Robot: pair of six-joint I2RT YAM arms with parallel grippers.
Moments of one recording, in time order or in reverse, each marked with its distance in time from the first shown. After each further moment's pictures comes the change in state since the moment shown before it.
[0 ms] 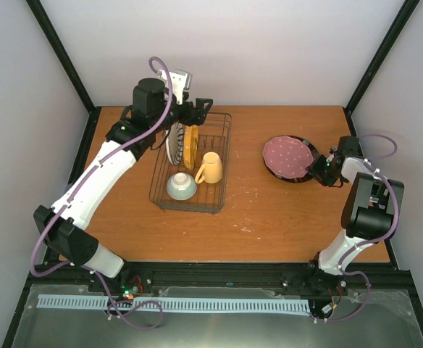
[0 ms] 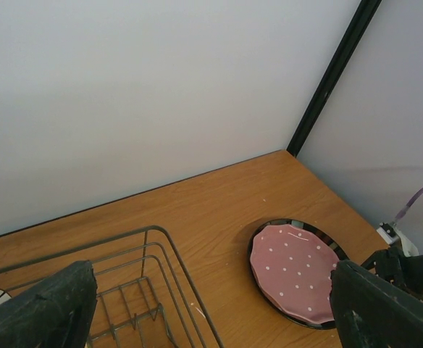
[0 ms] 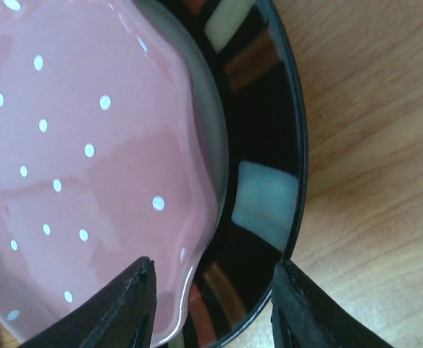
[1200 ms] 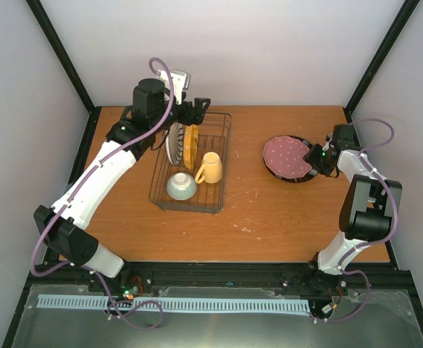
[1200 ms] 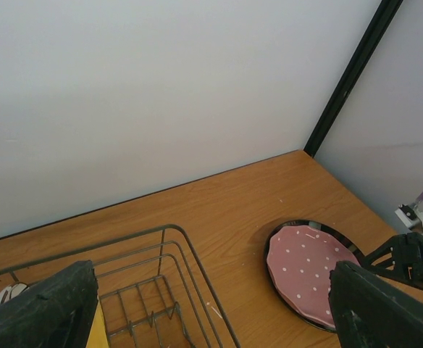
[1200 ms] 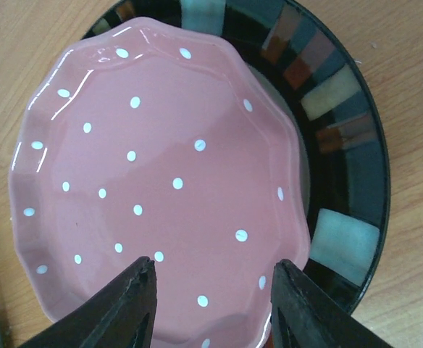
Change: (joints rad) left arm 0.004 0.000 -0.005 -0.001 -0.046 0.017; right arm 0.077 -0.007 0.114 -0.027 0.067 -0.006
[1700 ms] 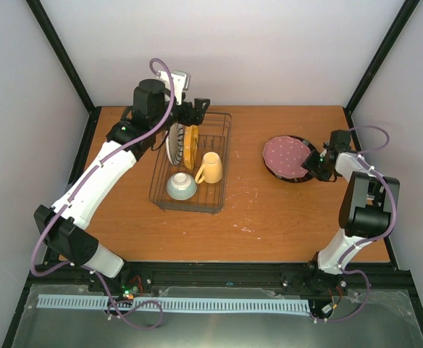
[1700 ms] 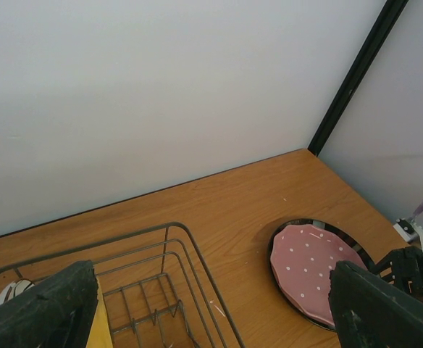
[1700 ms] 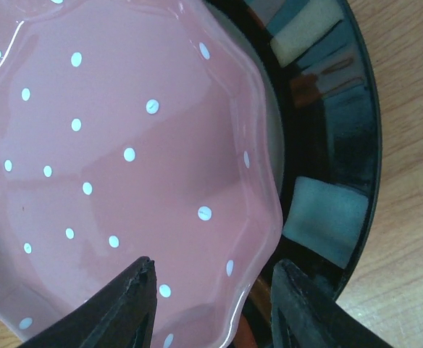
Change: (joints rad) left arm 0.000 0.000 -0.008 0.000 -0.008 0.000; right arm 0.000 0.028 -0.047 -0.003 0.011 -0.002
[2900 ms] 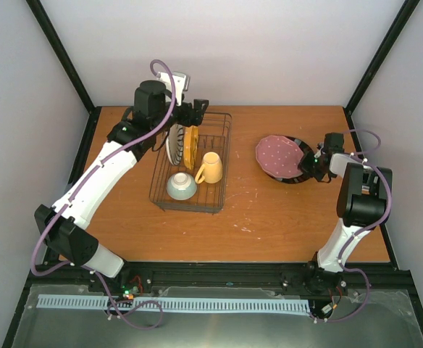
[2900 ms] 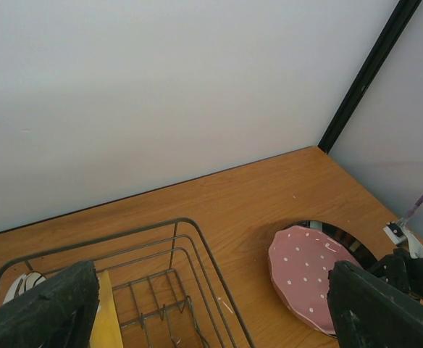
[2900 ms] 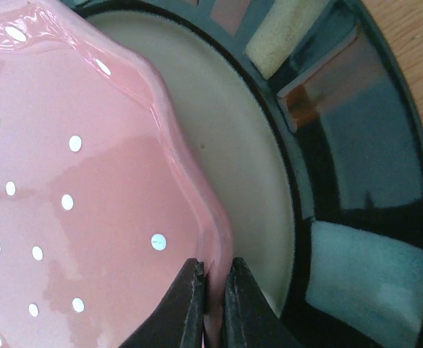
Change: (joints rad) left arm 0.000 0.000 -0.013 -0.001 -0.030 0.002; right arm 0.023 0.119 -0.009 0.143 -0.053 0.037
